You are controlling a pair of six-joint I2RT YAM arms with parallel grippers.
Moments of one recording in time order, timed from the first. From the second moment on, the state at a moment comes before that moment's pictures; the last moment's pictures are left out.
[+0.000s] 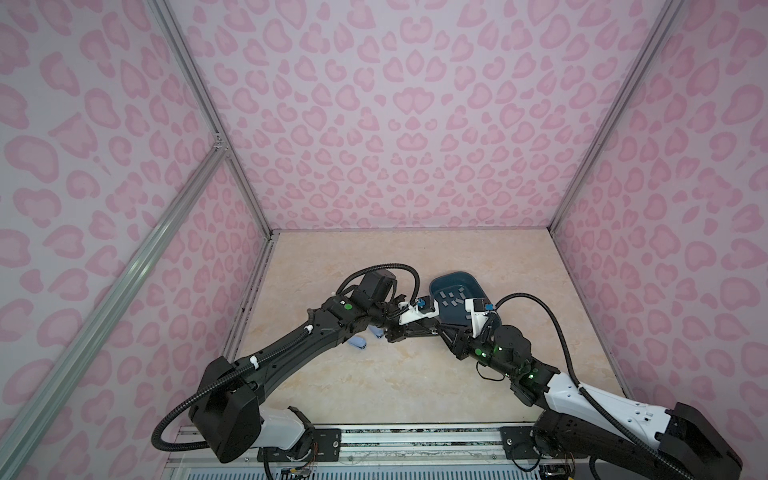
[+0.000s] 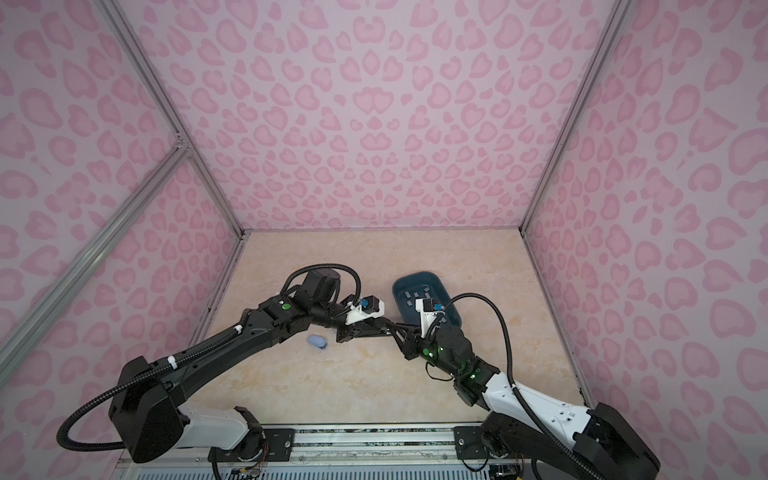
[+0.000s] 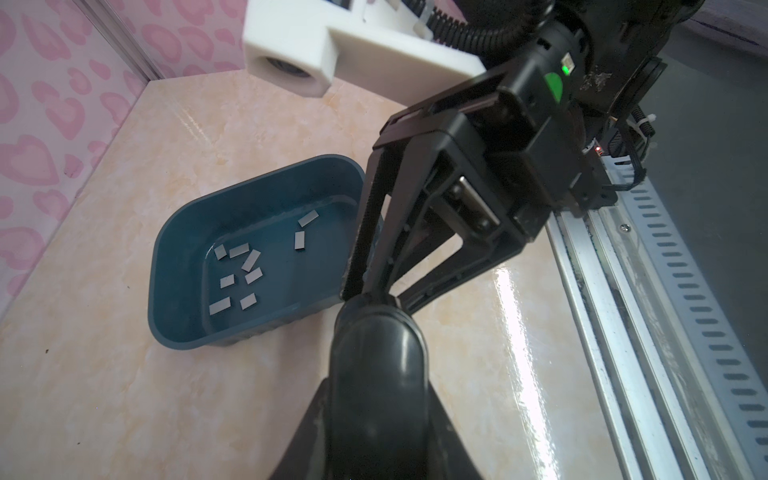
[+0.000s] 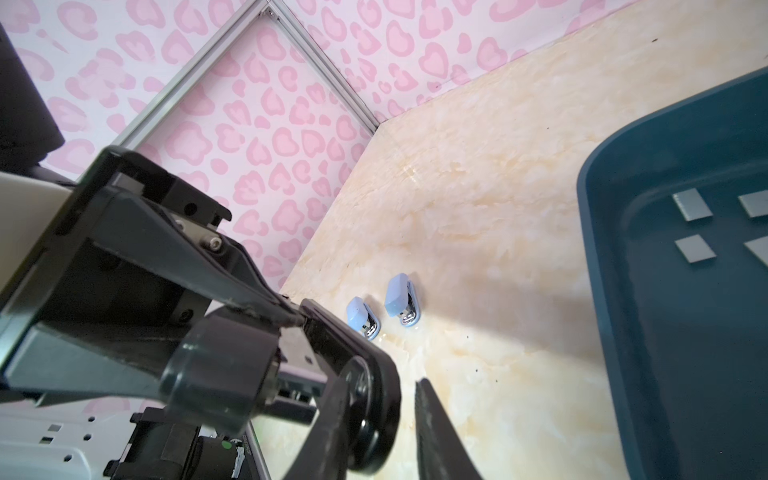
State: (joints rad) left arm -0.72 1.39 1.07 -0.44 0.62 0.66; right arm 0.75 1.00 0.32 0.45 -0.12 0.72
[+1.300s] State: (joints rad) left arm -0.56 1.29 0.96 -0.33 0.81 0.60; right arm 0.69 0.70 0.25 0.33 0.10 0.39
